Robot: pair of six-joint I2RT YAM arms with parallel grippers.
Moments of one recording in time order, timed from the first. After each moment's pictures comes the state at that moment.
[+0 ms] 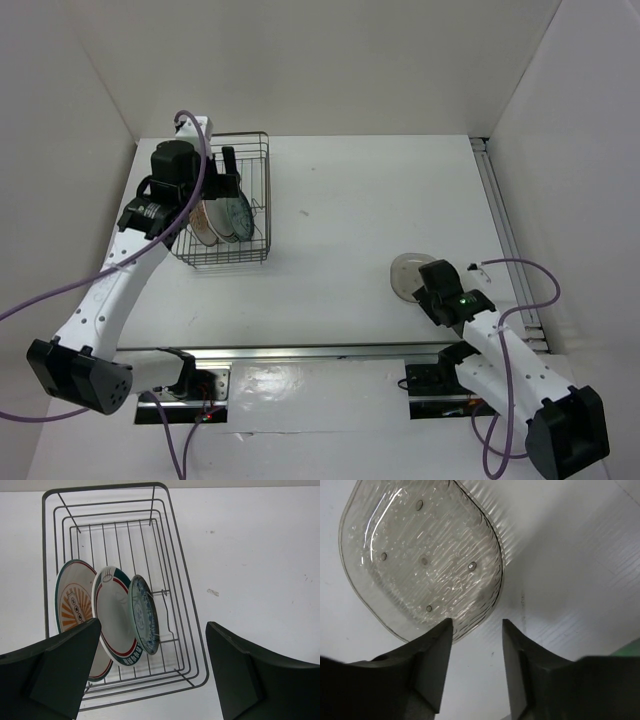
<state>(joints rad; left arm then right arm) -0.25 1.22 1.31 -0.49 -0.14 -0.17 0.36 0.77 0.38 -0.69 0.41 1.24</state>
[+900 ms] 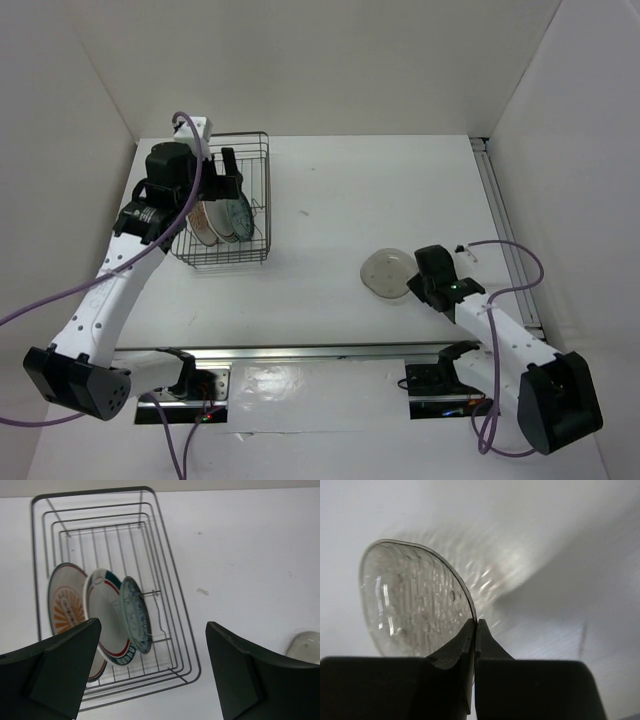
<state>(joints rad) -0.25 1.19 1.30 -0.49 -0.10 -0.17 0.33 0.99 0.42 -0.44 0.35 1.14</state>
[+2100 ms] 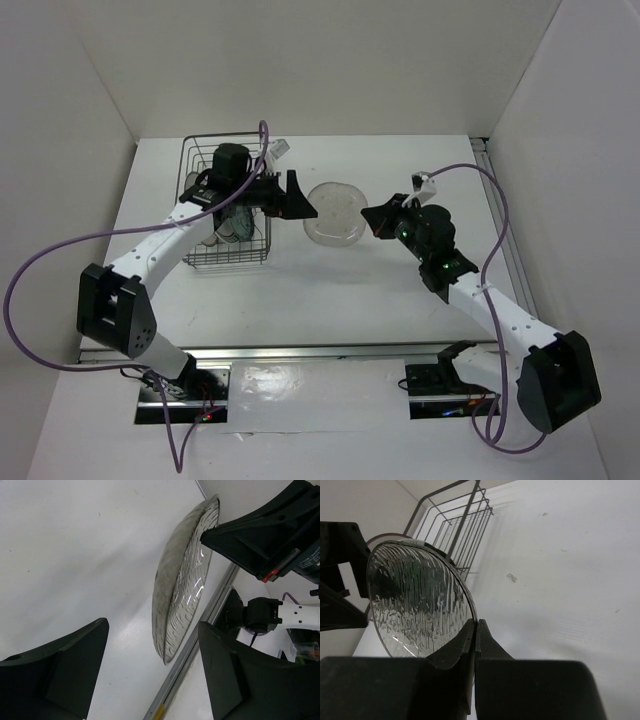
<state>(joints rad) -0.37 1.53 1.28 -0.28 0.73 -0.38 0.41 1.07 0.63 0.30 -0.10 0.57</state>
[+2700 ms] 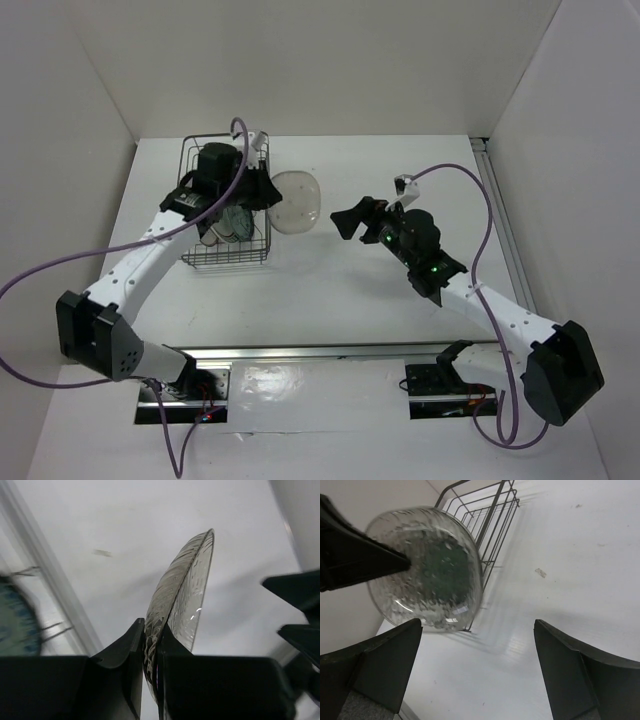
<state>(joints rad) -0.37 1.43 1.29 -0.38 0.35 -0.36 0.57 1.10 0.66 0.34 -0.02 0.62</state>
